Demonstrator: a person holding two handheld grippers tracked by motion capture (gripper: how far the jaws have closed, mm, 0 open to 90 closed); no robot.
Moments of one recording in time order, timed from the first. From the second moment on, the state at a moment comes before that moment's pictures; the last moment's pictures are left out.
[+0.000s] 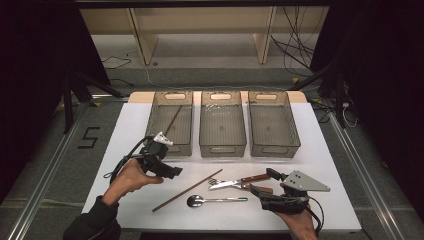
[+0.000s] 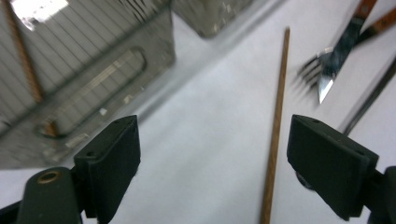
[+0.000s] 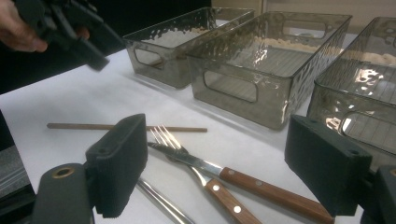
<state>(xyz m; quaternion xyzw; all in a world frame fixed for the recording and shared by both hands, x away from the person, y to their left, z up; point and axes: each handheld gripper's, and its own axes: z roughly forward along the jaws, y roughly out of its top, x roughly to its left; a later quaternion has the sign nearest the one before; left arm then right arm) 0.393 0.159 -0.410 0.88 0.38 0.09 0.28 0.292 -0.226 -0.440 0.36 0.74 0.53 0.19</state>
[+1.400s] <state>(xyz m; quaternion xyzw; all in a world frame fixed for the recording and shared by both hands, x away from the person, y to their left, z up) 0.362 0.127 -0.455 0.94 0.31 0.02 0.13 0.292 -0.225 -0.440 0.36 0.74 0.53 0.19</state>
